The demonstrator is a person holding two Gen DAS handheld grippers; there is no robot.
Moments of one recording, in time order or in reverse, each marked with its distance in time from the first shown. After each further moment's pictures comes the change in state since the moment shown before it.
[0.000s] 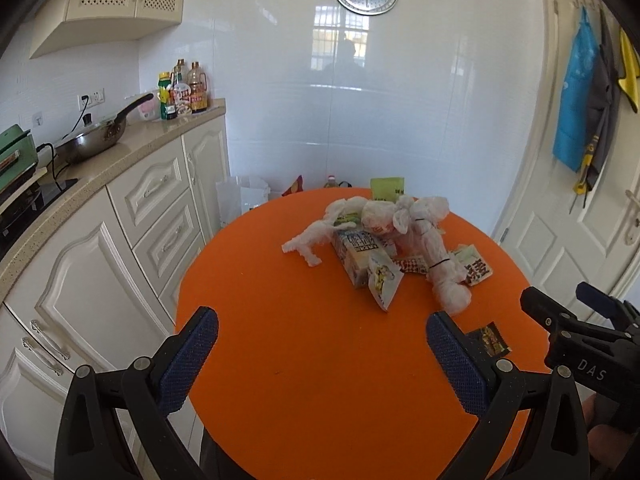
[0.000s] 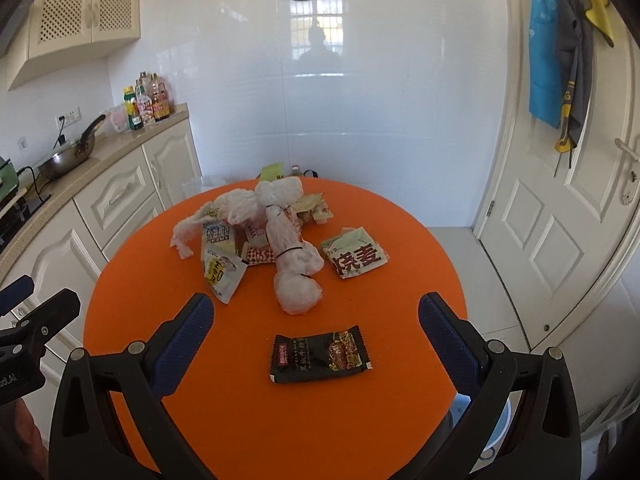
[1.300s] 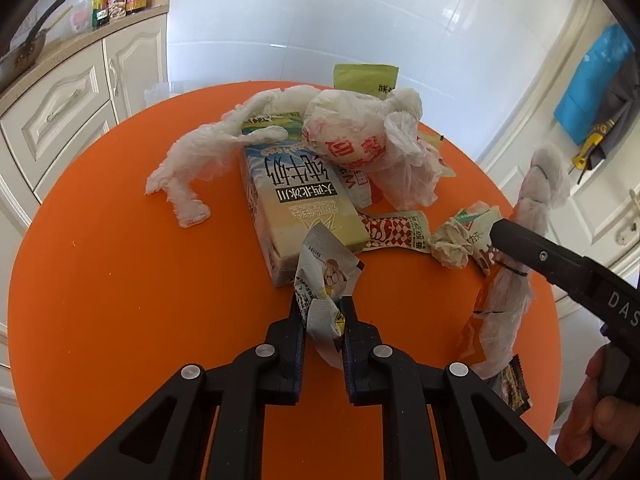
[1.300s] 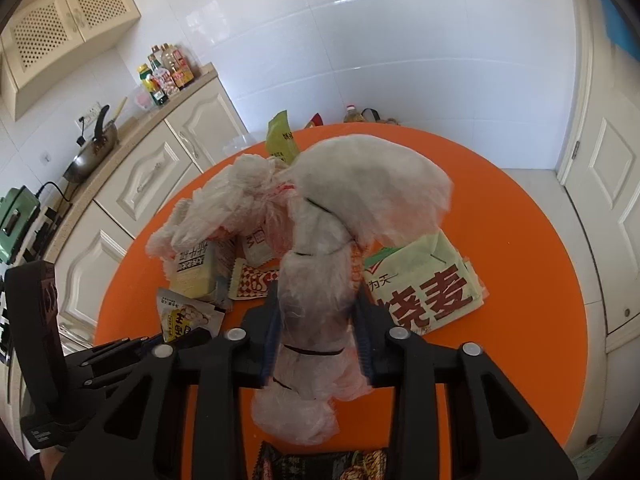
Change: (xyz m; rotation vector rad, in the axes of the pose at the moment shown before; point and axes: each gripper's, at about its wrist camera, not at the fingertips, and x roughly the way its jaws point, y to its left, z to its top) left arm 0.266 -0.032 0.043 -0.067 0.303 -0.198; right arm 0.156 -0.047 0.045 0.094 0.195 0.312
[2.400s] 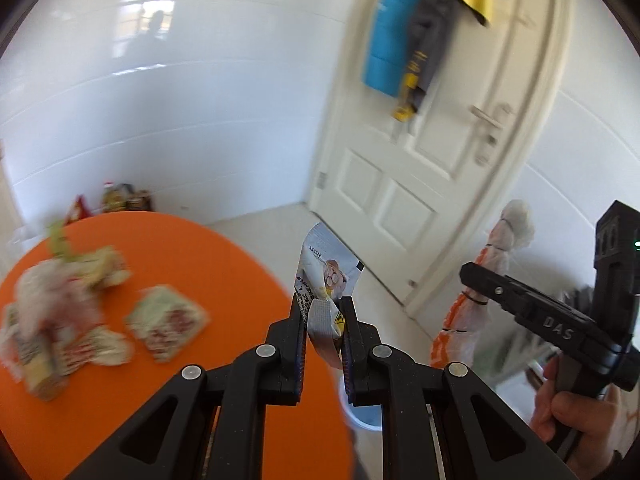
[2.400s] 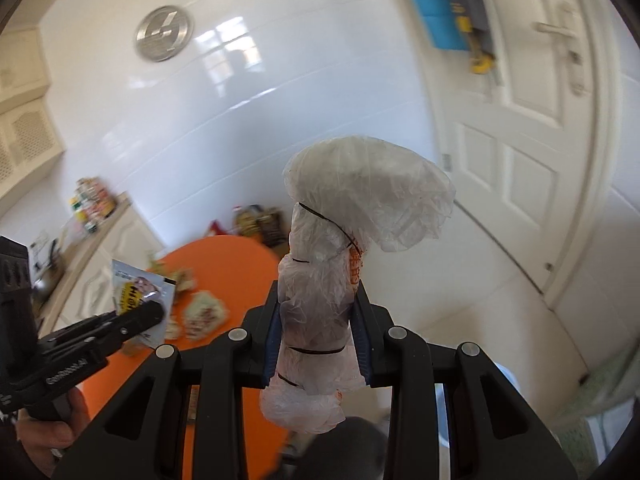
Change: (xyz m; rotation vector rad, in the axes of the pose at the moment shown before) left arm -0.095 -0.245 -0.038 0.468 -0.084 -0.395; right arm -0.240 -0.189 -0.075 0.336 -0.318 -0.329
